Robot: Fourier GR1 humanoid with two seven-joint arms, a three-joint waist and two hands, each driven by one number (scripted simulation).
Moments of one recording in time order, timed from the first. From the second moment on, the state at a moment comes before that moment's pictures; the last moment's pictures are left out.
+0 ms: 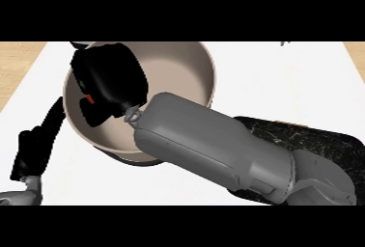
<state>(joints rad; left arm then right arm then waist) -0.05 0.33 0.05 -1.48 -0.06 0.06 0.12 -1.36 0.00 0.86 -0.96 0.33 -0.45 0.53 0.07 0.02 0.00</state>
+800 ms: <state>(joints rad) -0.11 0.31 0.01 -1.49 -0.08 0.04 0.13 -1.38 0.00 0.86 -0.61 0.09 -0.44 0.25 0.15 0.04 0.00</state>
